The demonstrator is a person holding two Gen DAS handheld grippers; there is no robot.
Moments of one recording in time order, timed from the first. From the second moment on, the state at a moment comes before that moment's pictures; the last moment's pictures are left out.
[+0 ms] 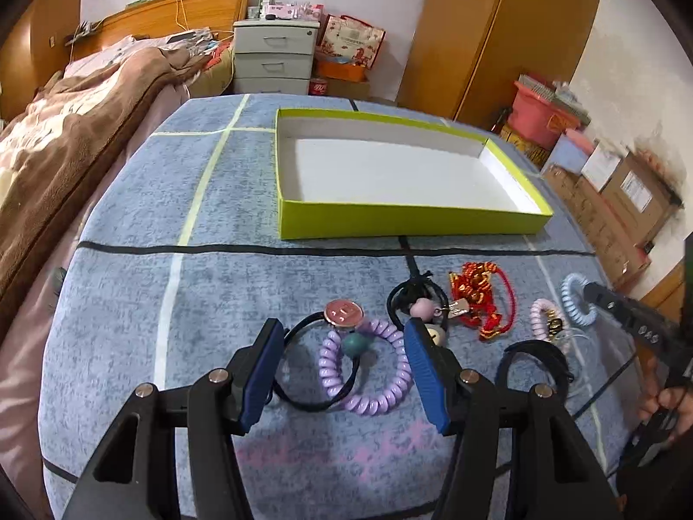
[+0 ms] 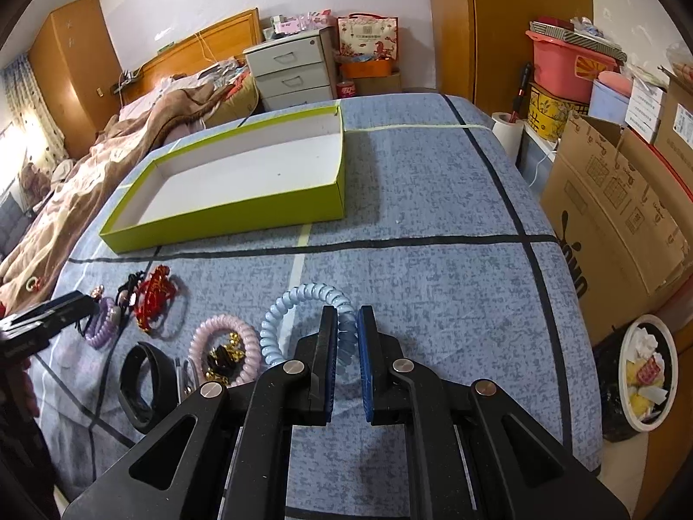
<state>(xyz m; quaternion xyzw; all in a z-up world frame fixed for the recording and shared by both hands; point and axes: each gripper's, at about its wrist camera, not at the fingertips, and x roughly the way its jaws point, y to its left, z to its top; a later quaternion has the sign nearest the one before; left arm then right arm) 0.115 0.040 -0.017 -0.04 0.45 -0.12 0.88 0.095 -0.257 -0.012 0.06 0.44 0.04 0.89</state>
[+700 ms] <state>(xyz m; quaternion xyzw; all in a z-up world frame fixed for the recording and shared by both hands) 0.128 0.044 -0.025 -0.04 0.45 -0.11 0.88 0.098 -0.249 -0.007 0.07 0.44 0.05 0.90</state>
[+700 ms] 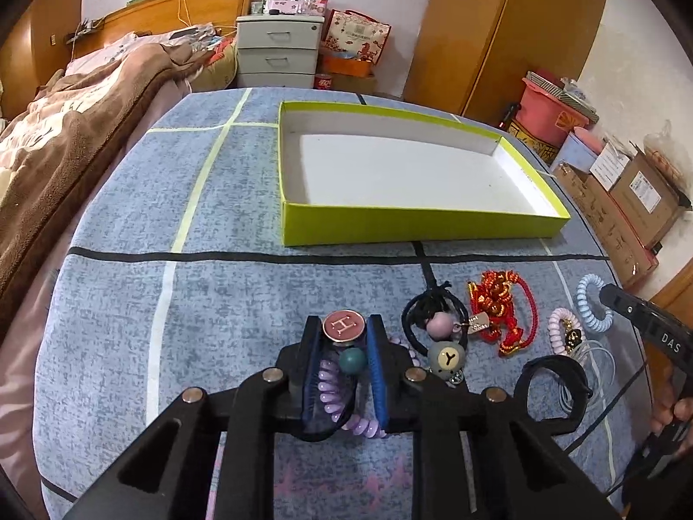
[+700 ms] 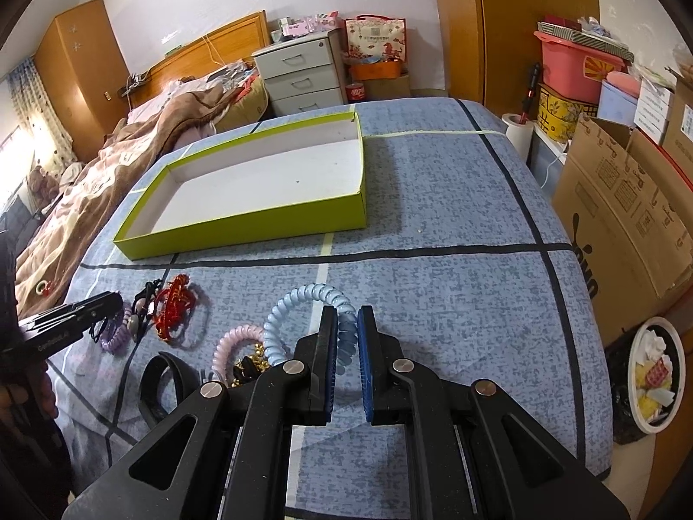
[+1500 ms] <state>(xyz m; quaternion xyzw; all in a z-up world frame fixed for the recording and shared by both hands) 0.160 0.050 0.032 -0.04 0.40 -0.11 0.91 0.133 -0.239 0.041 0.06 0.39 0.06 0.92</state>
